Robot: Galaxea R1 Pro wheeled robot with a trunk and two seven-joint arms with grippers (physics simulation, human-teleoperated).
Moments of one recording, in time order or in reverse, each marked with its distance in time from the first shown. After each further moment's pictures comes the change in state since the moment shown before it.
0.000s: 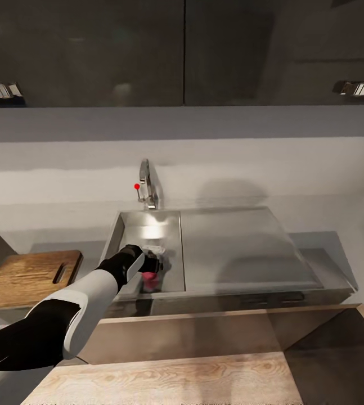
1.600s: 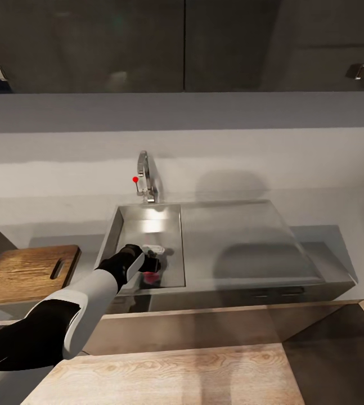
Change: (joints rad) left arm 0.000 0.000 0.001 -0.005 0.002 0.000 0.004; right arm 0.000 -0.001 0.000 -0.001 -0.001 0.002 -0.001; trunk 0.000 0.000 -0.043
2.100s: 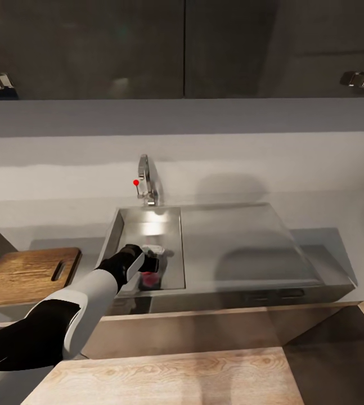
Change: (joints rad) left arm 0.000 0.000 -0.001 0.000 -0.002 0.001 0.000; right arm 0.000 0.000 0.000 0.000 -0.001 -0.002 0.001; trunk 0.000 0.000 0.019
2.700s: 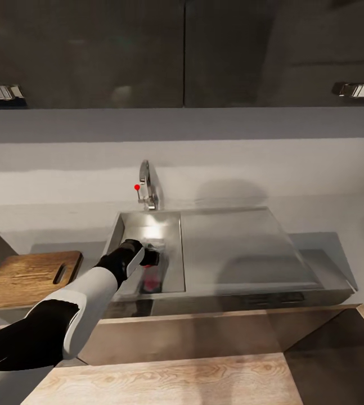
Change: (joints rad) left arm 0.000 0.001 0.001 -0.068 -0.002 0.005 0.003; right arm 0.000 0.000 0.000 0.001 0.000 0.000 0.000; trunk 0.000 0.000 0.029
